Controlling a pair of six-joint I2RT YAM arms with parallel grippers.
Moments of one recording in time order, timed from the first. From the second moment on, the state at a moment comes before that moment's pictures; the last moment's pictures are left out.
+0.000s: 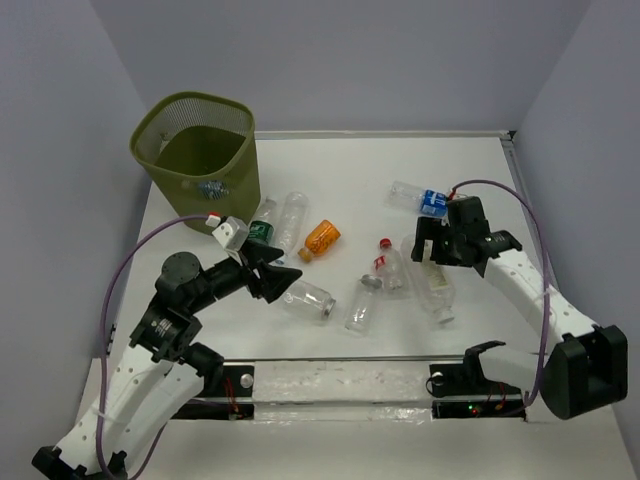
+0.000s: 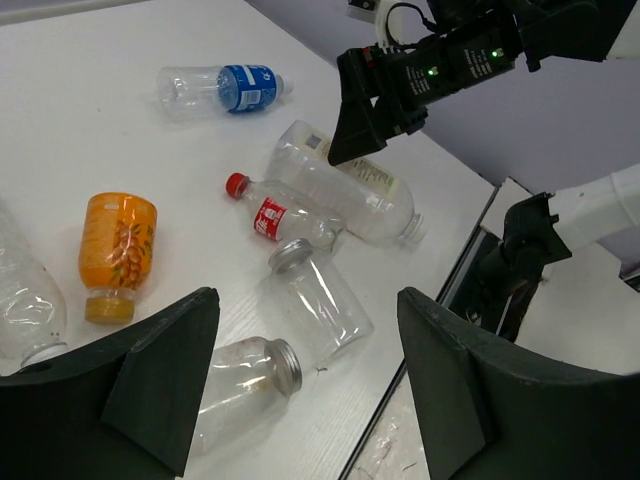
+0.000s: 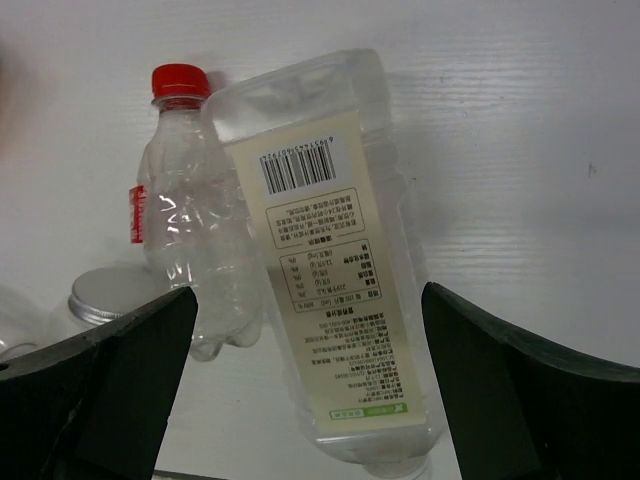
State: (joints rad) left arm -0.52 0.50 0.62 -0.17 0.47 -0.34; right arm 0.26 1.12 0.84 -0.62 0.03 0.36
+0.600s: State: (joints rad) left arm -0.53 0.46 0.62 -0.23 0.33 -0.36; right arm 0.34 1.43 0.97 -0.67 0.19 0.31
